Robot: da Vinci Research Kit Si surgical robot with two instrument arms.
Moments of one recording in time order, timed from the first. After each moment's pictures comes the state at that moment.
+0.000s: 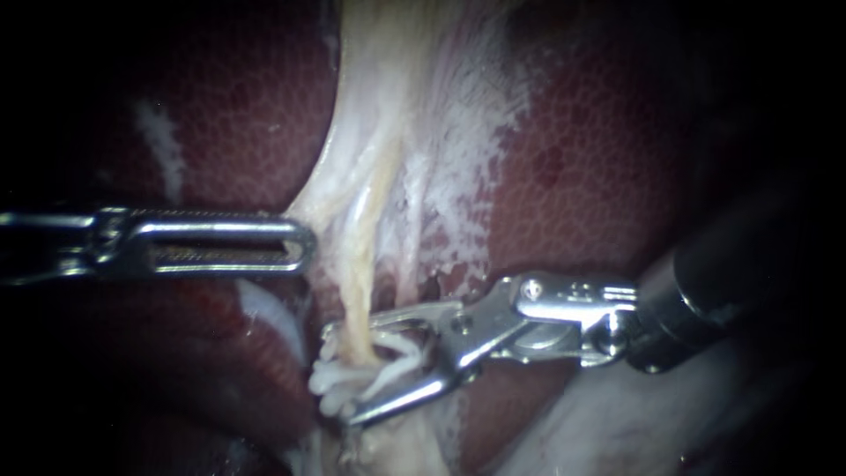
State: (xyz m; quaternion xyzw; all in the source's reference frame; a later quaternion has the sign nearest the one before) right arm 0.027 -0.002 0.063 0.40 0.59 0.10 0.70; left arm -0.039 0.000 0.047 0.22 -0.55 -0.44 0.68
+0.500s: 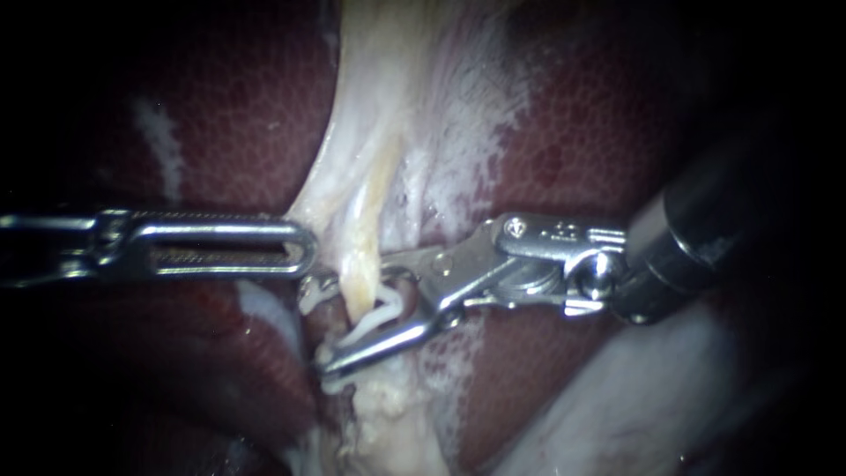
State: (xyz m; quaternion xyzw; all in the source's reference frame) right arm 0.026 0.003 0.060 0.41 0.59 0.11 0.69; left arm -0.039 -0.001 0.047 0.22 -0.54 -0.44 0.68
